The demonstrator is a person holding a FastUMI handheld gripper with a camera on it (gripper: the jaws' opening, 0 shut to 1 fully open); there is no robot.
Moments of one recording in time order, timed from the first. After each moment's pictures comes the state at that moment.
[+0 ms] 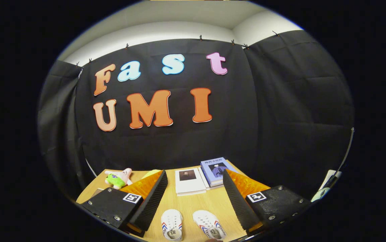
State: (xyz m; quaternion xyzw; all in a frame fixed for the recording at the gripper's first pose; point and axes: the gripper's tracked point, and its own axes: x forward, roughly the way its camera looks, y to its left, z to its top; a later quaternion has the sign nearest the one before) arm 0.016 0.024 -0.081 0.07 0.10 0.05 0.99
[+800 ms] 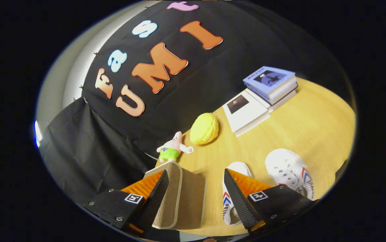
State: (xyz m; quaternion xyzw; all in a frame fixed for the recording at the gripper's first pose) arm 0.006 0.153 -0.257 0.34 0.33 0.26 0.84
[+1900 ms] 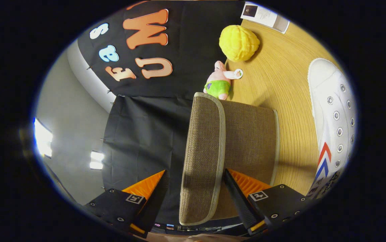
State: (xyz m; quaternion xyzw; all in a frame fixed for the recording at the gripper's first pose) arm -0.066 0.280 -0.272 0.50 0.46 0.48 0.55
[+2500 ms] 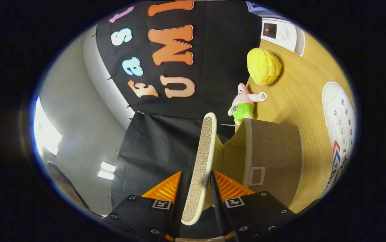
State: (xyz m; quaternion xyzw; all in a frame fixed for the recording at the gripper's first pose) arm -0.061 0.282 -0.183 0.54 0.36 0.46 0.61
